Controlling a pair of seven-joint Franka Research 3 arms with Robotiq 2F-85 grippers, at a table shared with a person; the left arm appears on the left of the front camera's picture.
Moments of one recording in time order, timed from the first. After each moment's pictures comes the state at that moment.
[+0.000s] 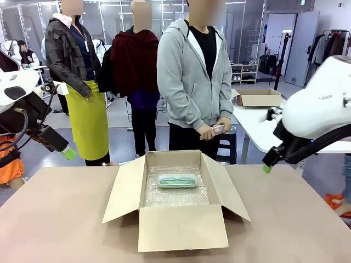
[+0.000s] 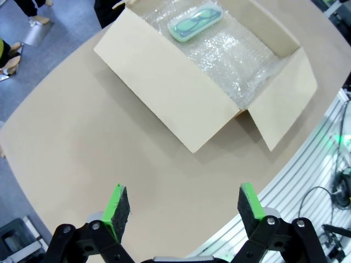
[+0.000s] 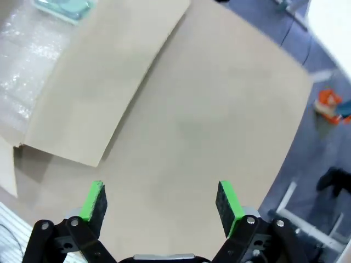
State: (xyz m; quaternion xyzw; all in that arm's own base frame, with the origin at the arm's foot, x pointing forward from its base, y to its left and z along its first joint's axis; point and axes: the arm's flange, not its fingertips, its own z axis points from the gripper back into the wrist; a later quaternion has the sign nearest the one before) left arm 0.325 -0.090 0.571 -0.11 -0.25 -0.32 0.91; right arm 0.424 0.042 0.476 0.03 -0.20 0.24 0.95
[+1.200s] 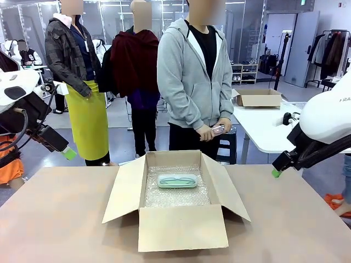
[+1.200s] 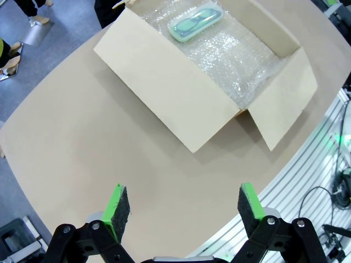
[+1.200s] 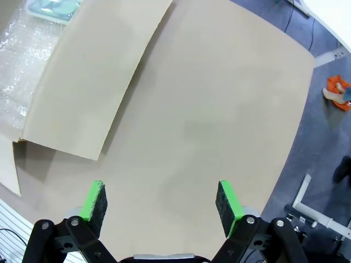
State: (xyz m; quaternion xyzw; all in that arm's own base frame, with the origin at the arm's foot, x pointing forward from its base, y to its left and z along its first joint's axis) left arm 0.325 -0.090 0.571 -0.11 -0.25 -0.32 0.91; right arm 0.409 0.020 0.468 0.05 -0.20 0.20 0.96
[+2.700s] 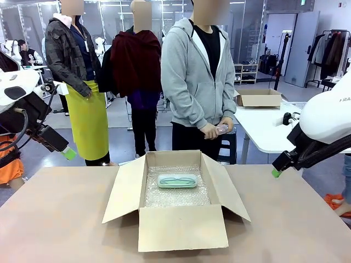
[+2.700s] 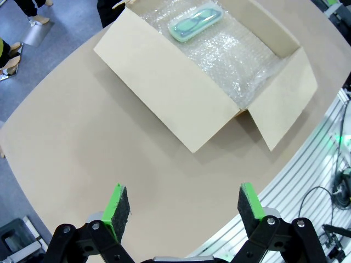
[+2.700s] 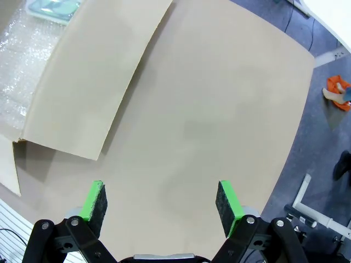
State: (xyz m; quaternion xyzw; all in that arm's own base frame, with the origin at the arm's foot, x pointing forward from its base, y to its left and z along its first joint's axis) left arm 0.325 -0.090 0.571 -0.11 -0.25 -0.32 0.91; right arm 0.409 0.020 0.468 0.05 -0.20 0.20 0.96
